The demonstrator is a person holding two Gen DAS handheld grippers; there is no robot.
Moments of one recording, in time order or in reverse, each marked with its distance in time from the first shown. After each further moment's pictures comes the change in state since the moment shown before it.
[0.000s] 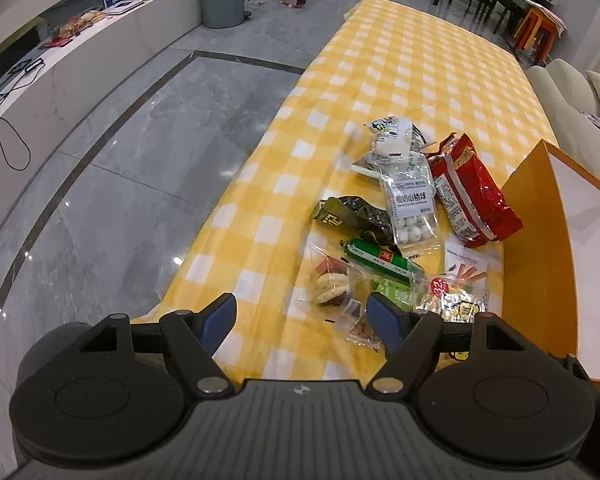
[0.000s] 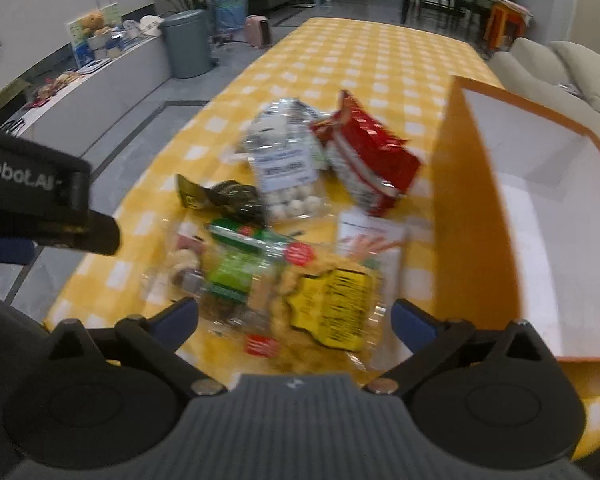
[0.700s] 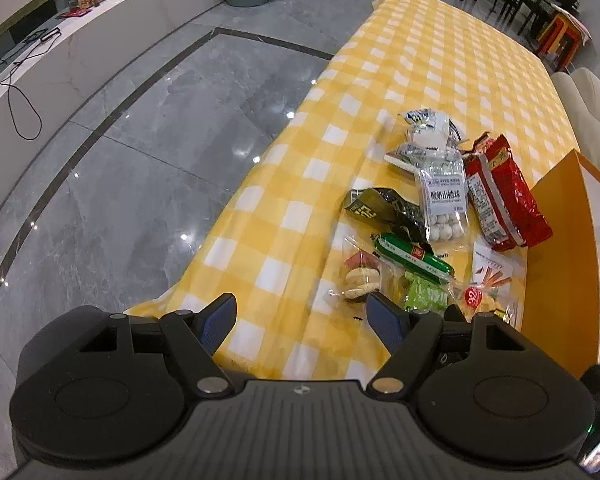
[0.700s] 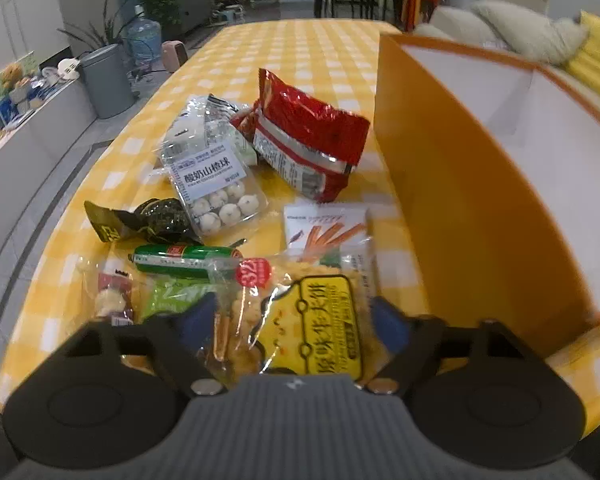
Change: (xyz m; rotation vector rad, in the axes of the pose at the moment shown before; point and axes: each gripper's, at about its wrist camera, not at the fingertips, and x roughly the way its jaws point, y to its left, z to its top) left arm 0.019 0.020 0.004 -0.067 0.058 0.019; right arm 0.043 -0.012 -0.014 0.203 -0.062 -0.171
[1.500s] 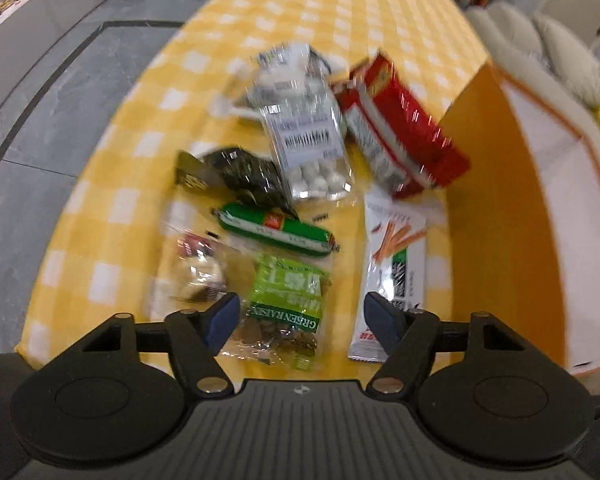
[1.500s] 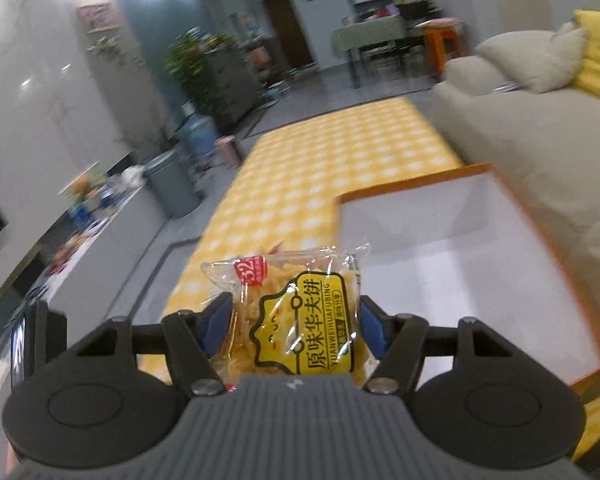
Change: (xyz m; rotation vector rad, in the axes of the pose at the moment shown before) left arm 0.063 -0.090 -0.008 0.210 0.093 -0.183; right arm -0.119 -0.138 0.070 0.169 -0.209 0.259
